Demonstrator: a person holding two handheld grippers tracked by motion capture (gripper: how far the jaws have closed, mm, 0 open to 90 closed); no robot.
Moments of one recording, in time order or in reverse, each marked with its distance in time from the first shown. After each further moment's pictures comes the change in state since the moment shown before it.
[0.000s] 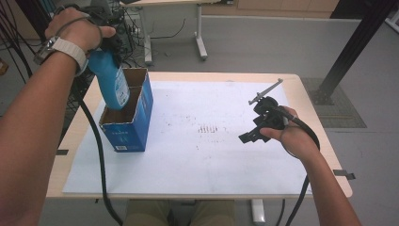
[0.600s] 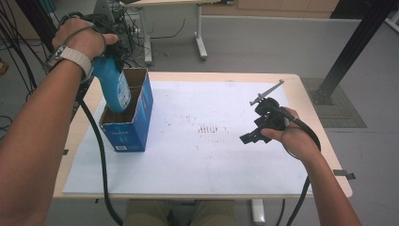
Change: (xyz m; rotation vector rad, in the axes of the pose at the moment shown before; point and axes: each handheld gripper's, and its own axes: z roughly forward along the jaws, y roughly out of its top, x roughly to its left) left arm 0.002 0.004 0.021 0.003 0.008 -0.006; right arm -0.002 -0.004 0.000 -0.001 -0.001 0.011
